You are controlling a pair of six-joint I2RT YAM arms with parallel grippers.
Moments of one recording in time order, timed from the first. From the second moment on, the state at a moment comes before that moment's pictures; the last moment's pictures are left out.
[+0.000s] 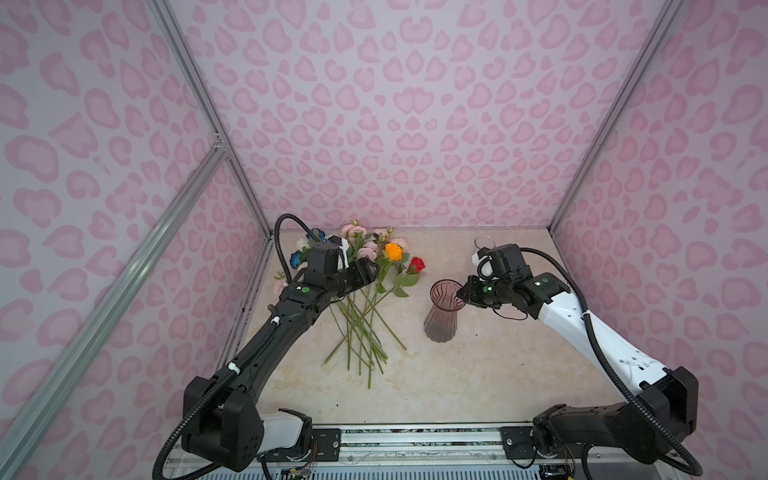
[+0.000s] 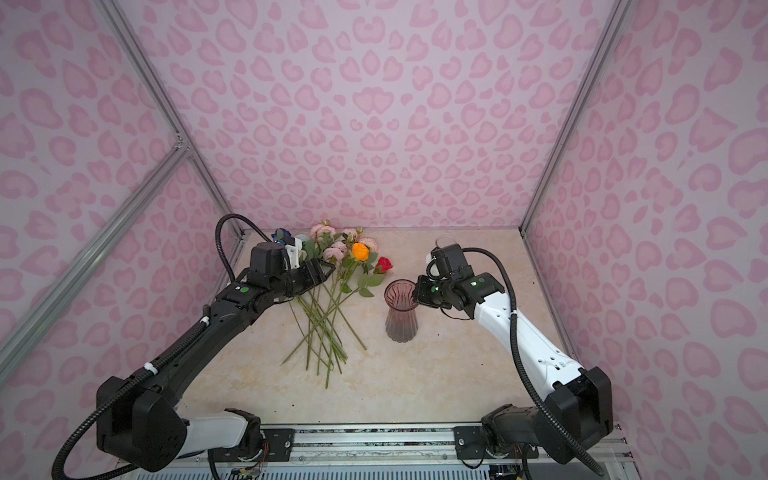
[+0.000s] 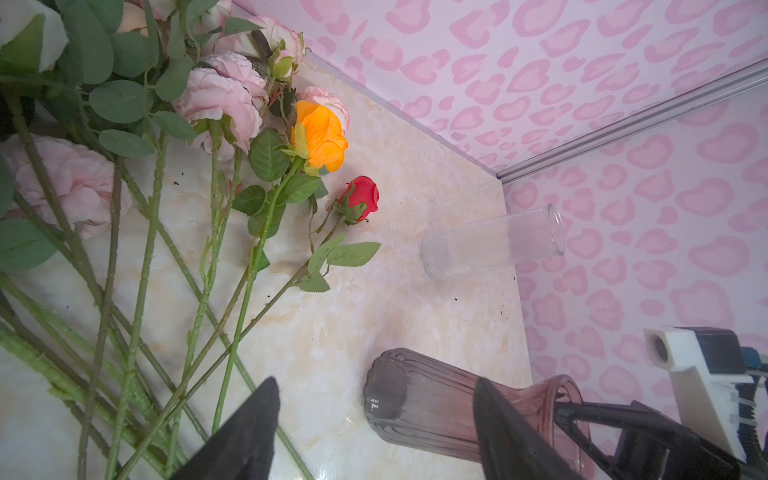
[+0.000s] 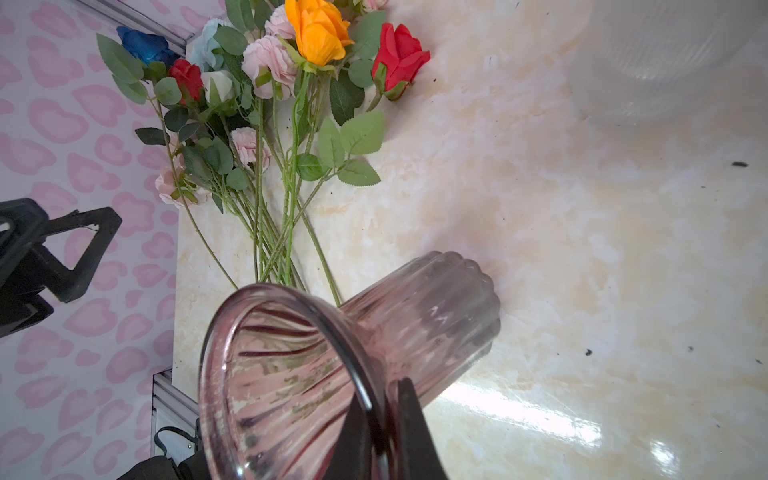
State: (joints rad) left arm -0.32 1.34 1.09 -0.35 0.30 -0.69; right arm 0.44 1.35 1.20 -0.73 -0.26 0.61
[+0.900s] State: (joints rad) left arm -0.51 1.59 1.03 -0.57 -0.10 -0.57; right arm 0.36 1.04 1.05 -0.66 -0.14 0.49
